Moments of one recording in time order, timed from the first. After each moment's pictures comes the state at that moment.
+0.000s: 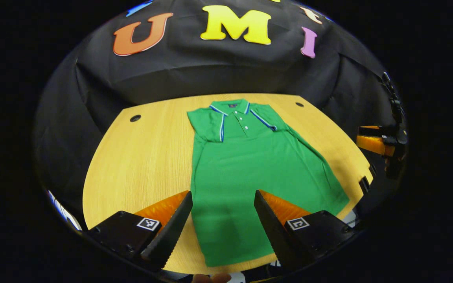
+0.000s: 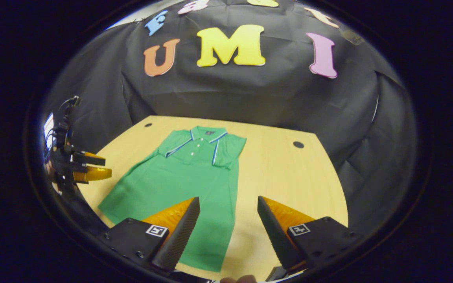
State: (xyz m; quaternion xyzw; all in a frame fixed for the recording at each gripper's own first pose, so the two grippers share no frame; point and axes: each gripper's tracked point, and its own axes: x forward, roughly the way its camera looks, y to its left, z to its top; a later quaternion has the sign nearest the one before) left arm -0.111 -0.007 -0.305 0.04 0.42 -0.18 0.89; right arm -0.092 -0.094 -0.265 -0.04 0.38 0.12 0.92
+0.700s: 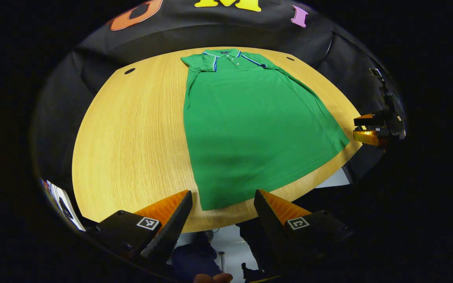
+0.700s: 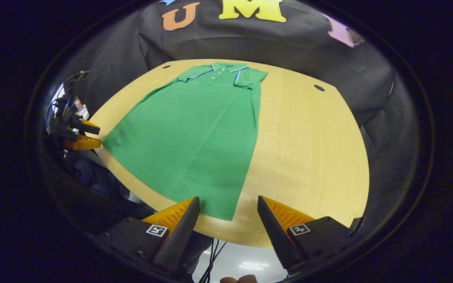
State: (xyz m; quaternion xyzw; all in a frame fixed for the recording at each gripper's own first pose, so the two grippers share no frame) left arm -0.221 0.035 -0.372 0.06 0.53 -0.19 0.82; right arm -0.207 -0.095 -0.357 -0.08 0.51 0.16 0.84
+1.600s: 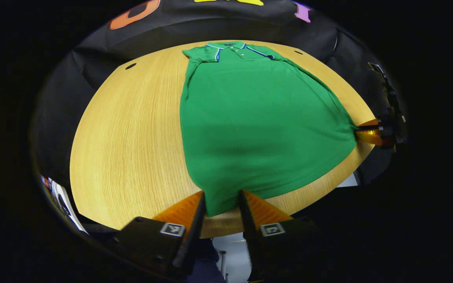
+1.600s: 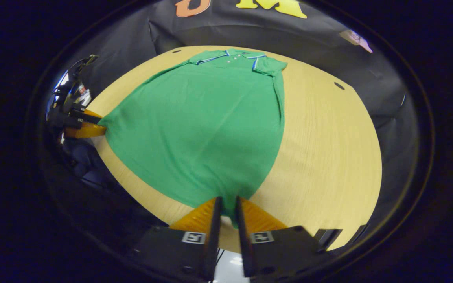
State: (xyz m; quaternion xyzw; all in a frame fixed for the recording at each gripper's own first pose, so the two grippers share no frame) left arm -0.211 0.027 -0.402 0.08 0.54 -0.16 0.82; right arm -0.205 -0.074 -0.394 -0.10 0.54 0.18 0.81
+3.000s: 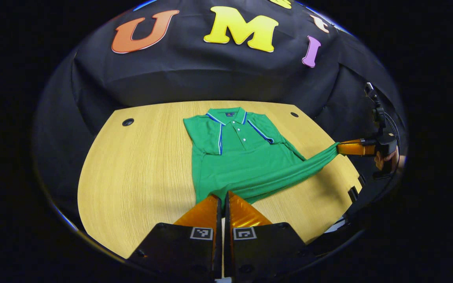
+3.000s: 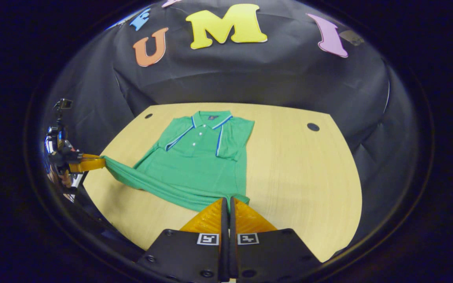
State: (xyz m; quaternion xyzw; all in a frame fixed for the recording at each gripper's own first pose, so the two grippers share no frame) left arm -0.029 0.009 -0.272 -0.01 0.38 -0.21 0.90; right arm -0.009 -0.080 -0.252 0.01 0.42 0.13 0.90
